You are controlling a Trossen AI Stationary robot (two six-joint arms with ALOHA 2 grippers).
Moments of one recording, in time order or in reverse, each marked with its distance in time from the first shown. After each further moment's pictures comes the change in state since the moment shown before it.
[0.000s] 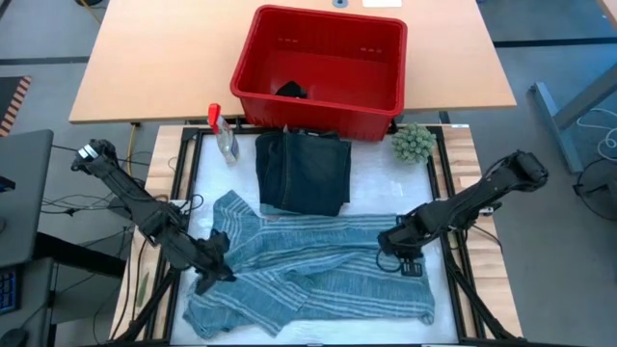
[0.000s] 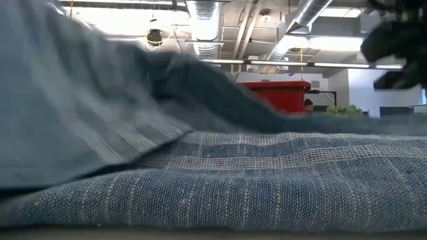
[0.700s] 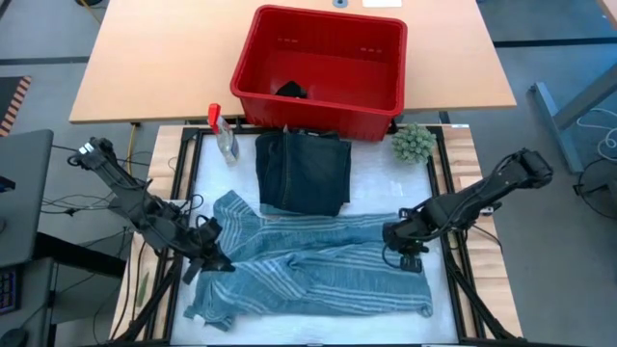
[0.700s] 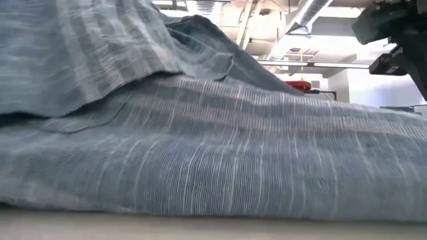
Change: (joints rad) left arm -0.001 -0.120 0.000 0.078 -0.085 0.068; right arm -0.005 -0.052 0.034 -0.013 0.083 0.065
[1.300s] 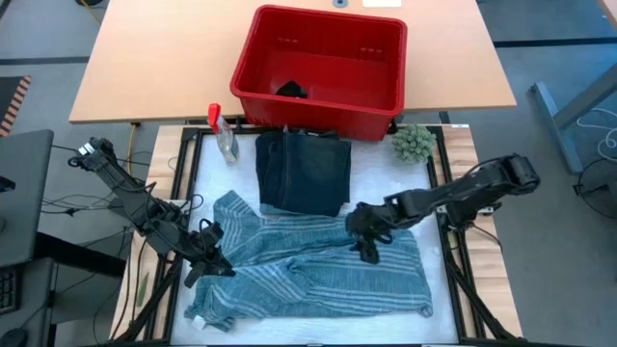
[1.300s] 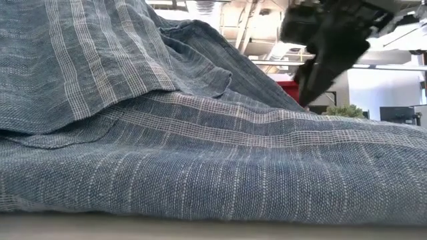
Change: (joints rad) left arm -0.001 0.026 0.000 0.008 0.029 -0.020; right arm -0.218 0.200 -0.008 0.636 -0.006 -0.268
